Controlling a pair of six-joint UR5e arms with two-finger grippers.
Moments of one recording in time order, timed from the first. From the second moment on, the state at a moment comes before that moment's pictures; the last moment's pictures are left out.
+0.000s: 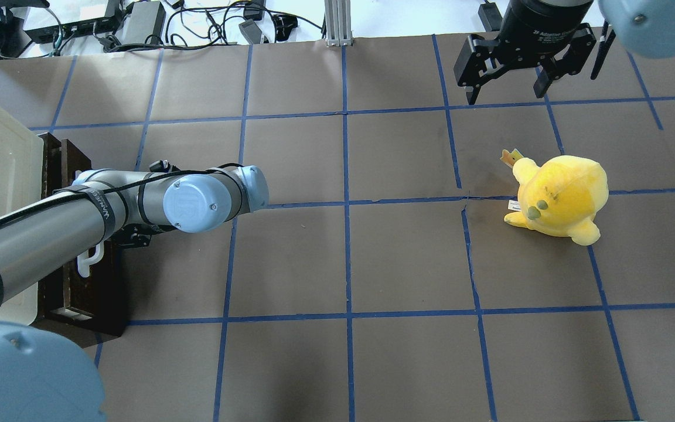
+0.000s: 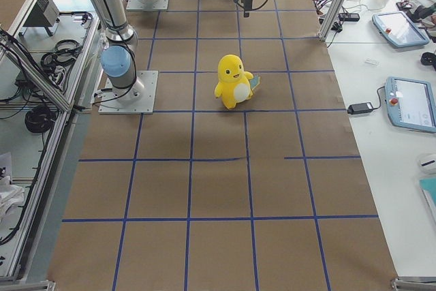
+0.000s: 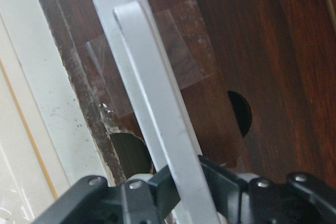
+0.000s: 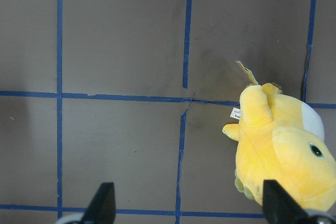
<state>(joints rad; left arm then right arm) -1.69 -1.99 -1.95 -1.76 2.86 -0.72 1.60 -1.48 1.44 -1.57 -1.58 -0.02</state>
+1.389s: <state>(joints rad) -1.76 -2.01 -1.89 -1.77 2.80 -0.70 1.60 -1.48 1.44 -1.57 -1.58 -0.02</state>
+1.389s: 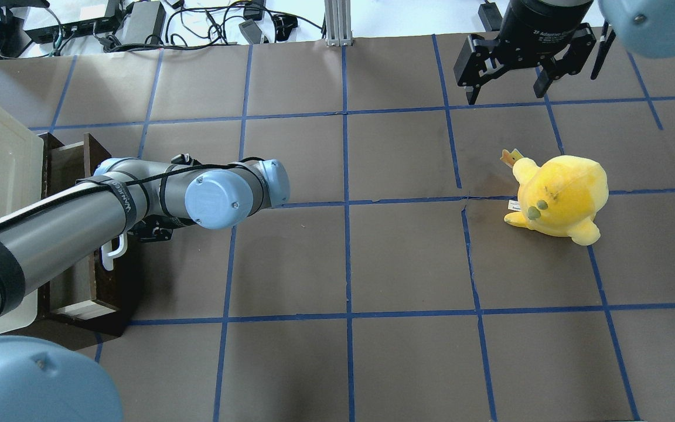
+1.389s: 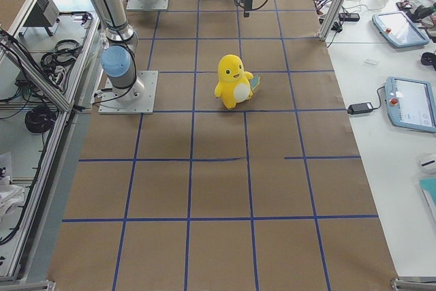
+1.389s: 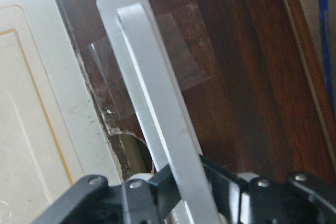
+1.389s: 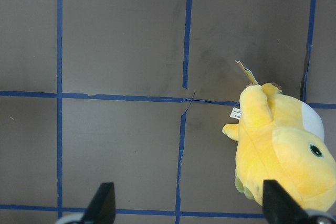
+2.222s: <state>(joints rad) -1.81 -2.02 -1.88 -1.77 2.79 -0.66 1.60 -1.48 1.44 -1.57 -1.58 -0.02</state>
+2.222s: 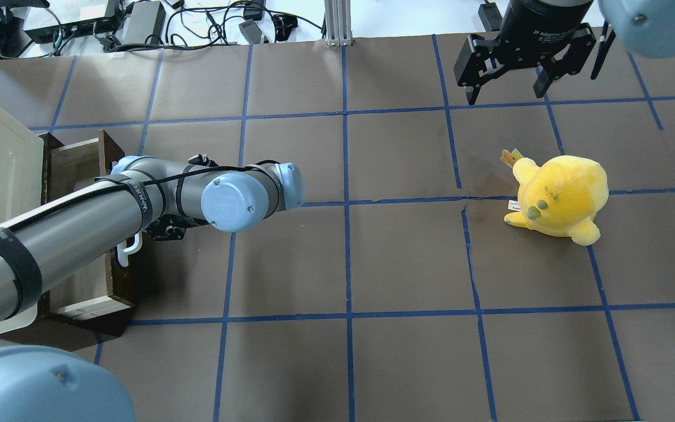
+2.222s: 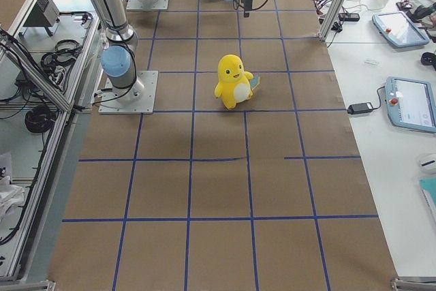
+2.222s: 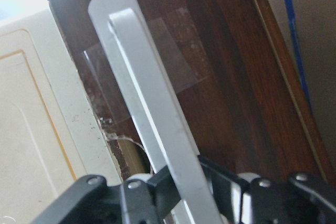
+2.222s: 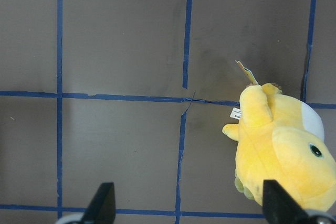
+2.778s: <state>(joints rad) -1.83 -2.02 -1.87 -1.77 2.79 -0.66 1.60 -1.48 1.44 -1.57 -1.58 -0.02</state>
